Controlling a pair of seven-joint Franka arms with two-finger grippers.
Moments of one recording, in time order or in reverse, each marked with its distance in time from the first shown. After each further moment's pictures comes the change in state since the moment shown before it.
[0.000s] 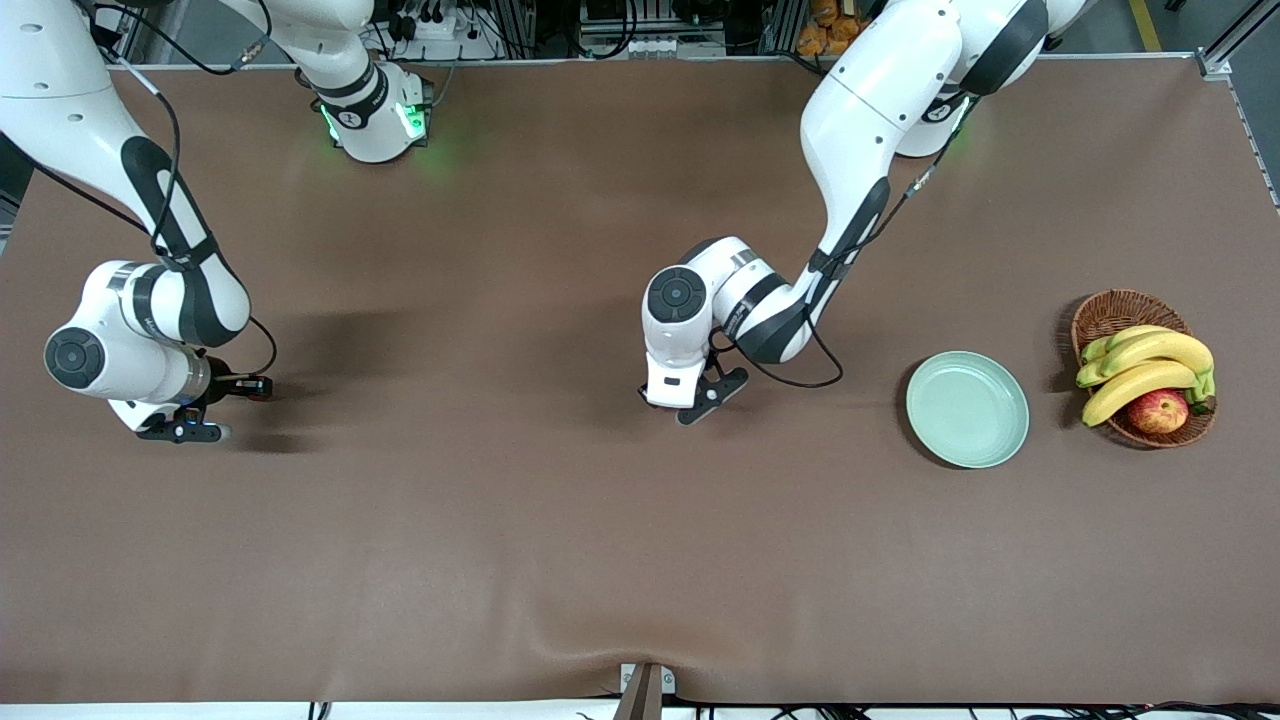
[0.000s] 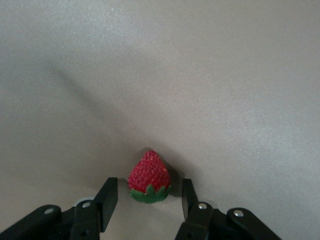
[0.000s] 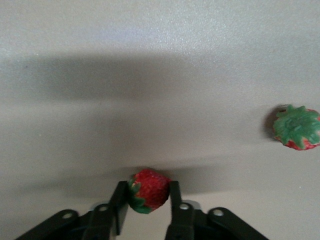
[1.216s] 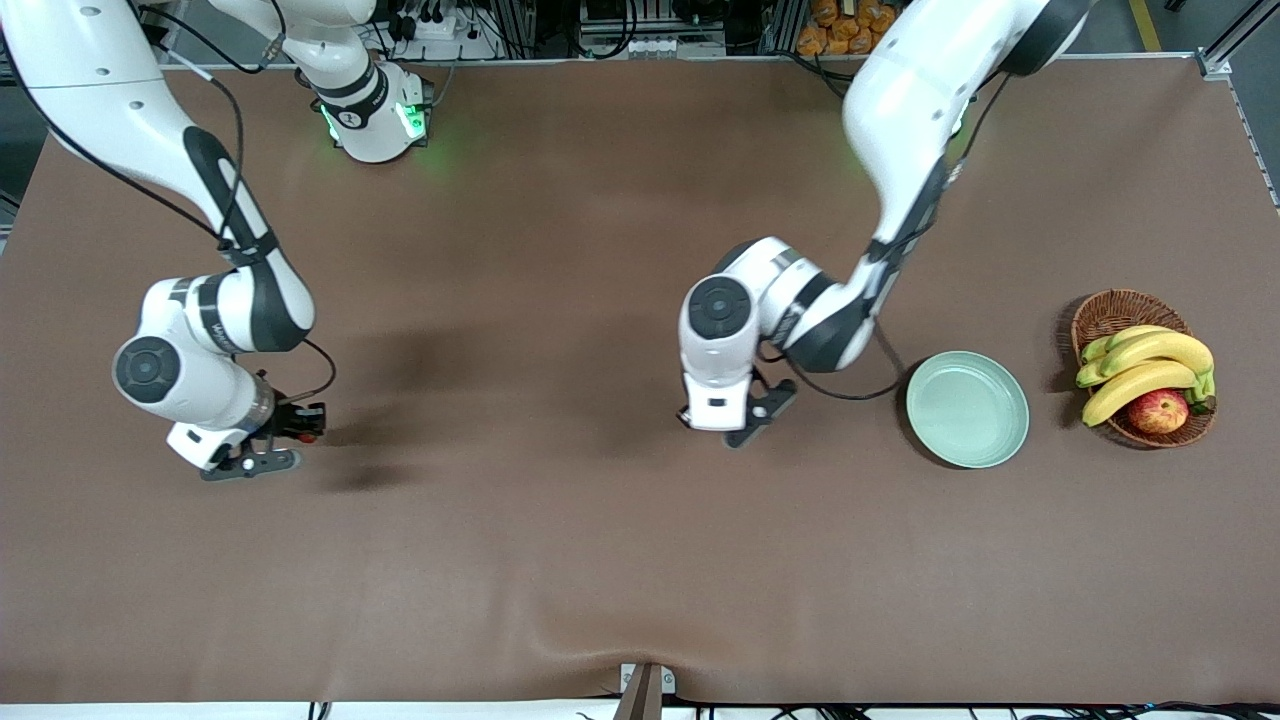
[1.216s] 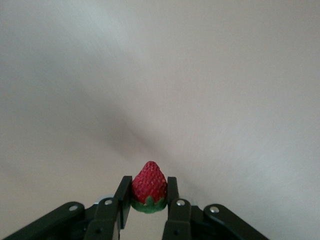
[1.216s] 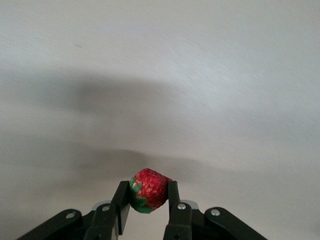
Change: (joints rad) left arm 0.107 -0.155 0.006 0.042 0.000 -0.177 -0.004; right arm 0.195 -0.003 0.067 0.122 0.014 0.019 -0.015
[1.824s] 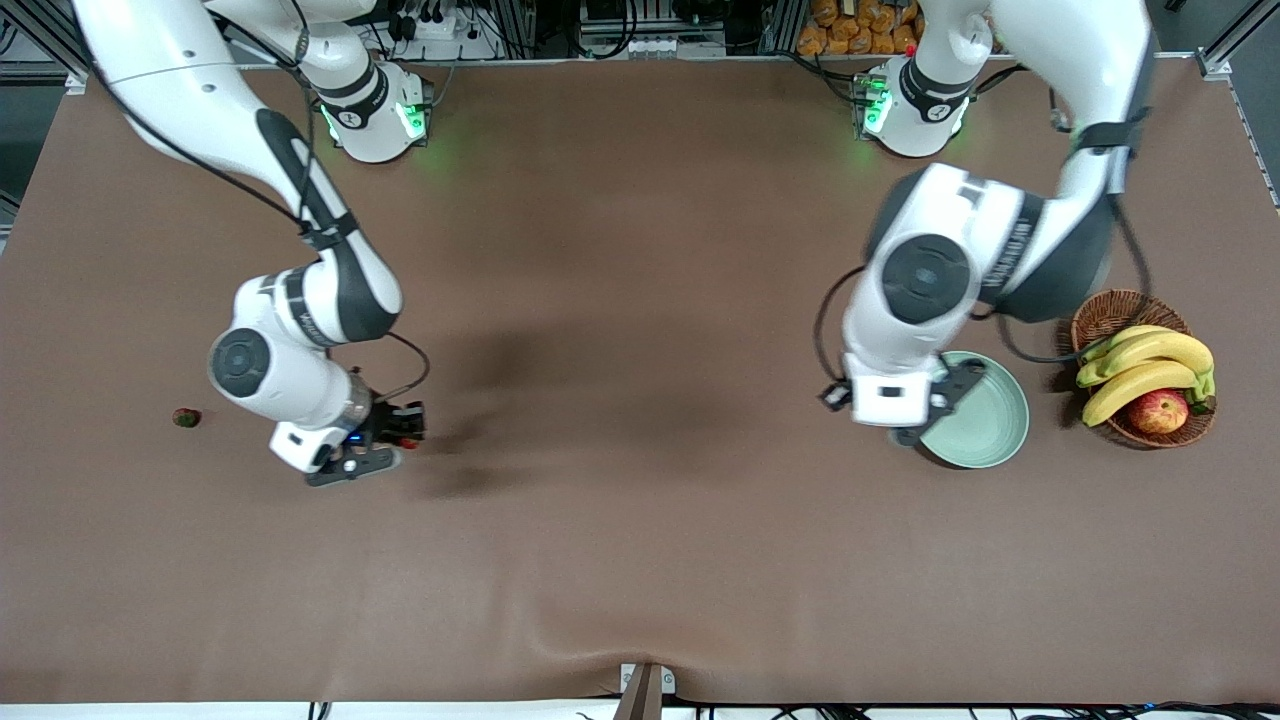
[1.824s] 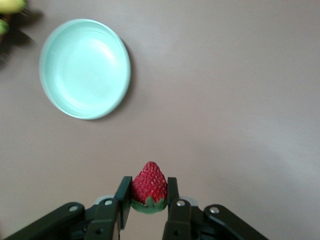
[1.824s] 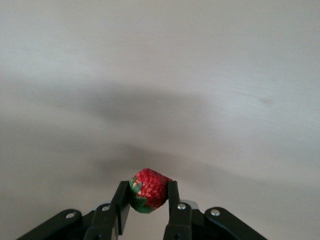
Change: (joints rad) left arm 0.230 -0.257 -0.001 -0.042 -0.061 -0.386 0.378; right arm 0.230 0.024 0.004 0.089 0.265 0.001 0.004
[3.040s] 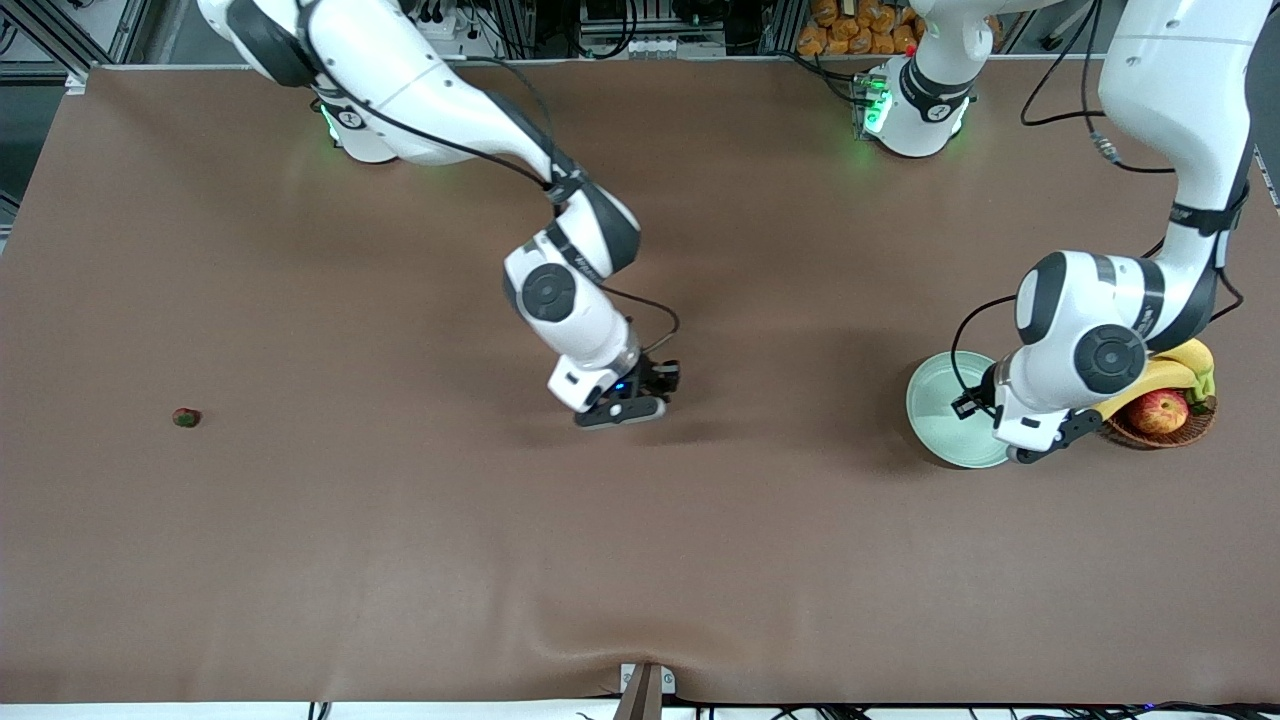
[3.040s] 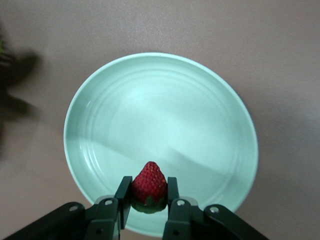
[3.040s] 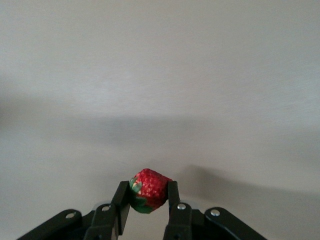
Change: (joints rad) left arm 0.361 0.034 0.003 -0.448 0.038 0.470 0.474; right arm 0.503 0.291 0.000 0.335 0.078 0.226 0.595
